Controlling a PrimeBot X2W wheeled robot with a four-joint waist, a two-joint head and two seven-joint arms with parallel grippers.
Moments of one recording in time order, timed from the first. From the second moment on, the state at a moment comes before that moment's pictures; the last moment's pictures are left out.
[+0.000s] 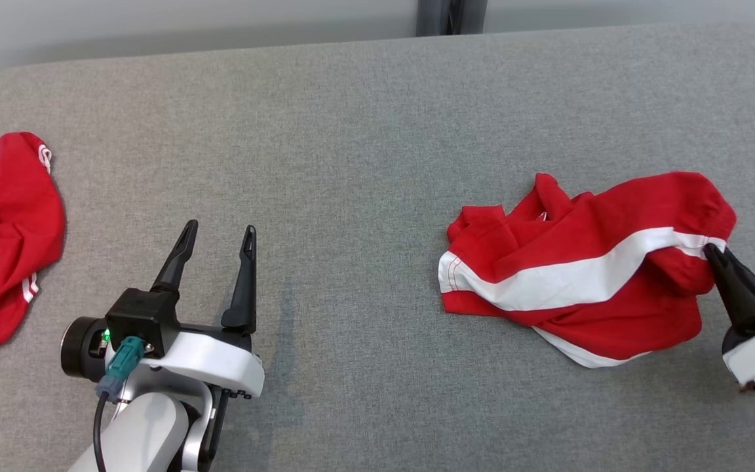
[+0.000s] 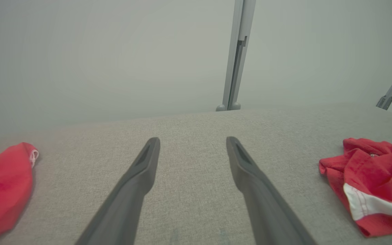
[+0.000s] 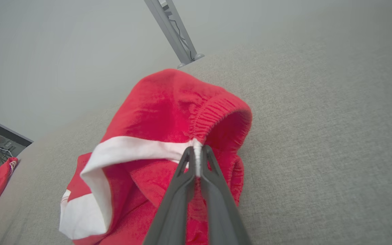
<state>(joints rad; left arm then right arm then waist) -0.31 0.37 -0.58 0.08 -0.57 0.37 -0.23 -0.22 -0.40 0.10 0.23 0.89 0.13 0.11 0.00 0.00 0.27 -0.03</state>
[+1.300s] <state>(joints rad) -0.22 0.40 -0.58 0.05 -0.59 0.40 -0.22 -0.01 -0.16 -0.11 -0.11 0.31 0.13 -0.02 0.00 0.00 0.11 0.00</state>
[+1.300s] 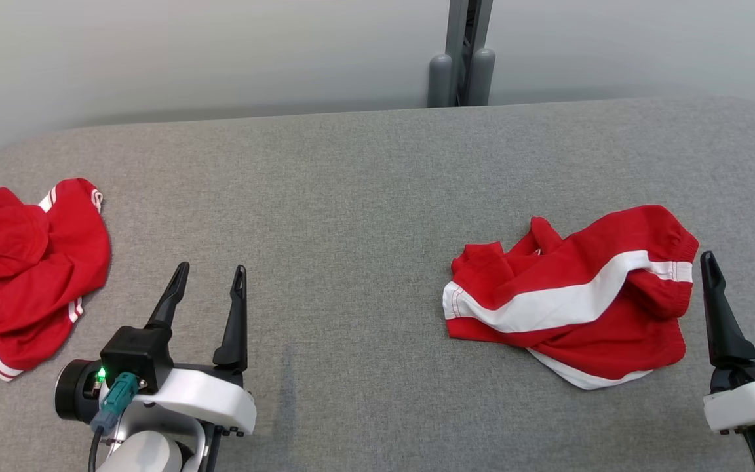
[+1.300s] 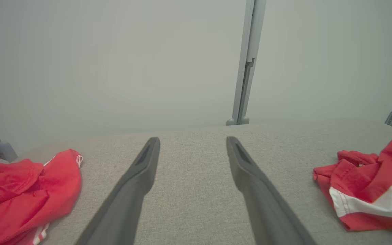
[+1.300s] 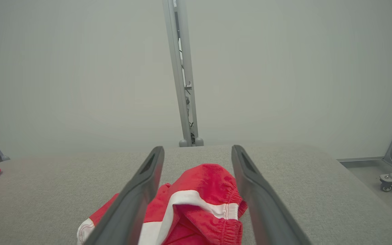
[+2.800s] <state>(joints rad) -0.60 0.17 -0.80 0.49 -0.77 -0.01 0.07 -0.25 -0.29 0.08 0.19 0.55 0.13 0.00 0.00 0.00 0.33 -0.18</state>
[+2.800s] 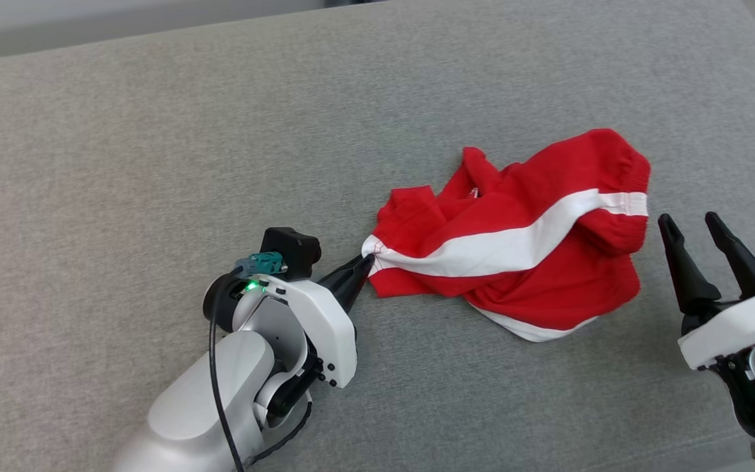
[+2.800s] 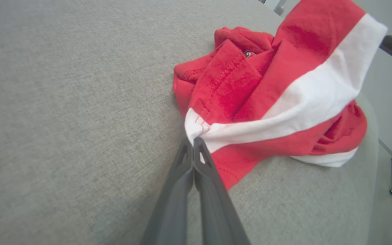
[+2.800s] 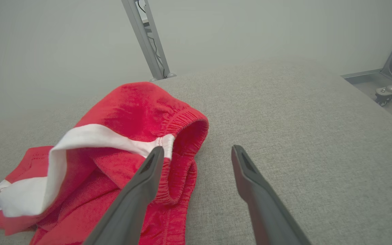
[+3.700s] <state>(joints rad) -0.65 0.37 -0.63 0.02 -0.66 0.19 -0.09 -0.41 -0.55 0.30 -0.06 0.97 0.13 -0.10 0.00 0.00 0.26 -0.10</state>
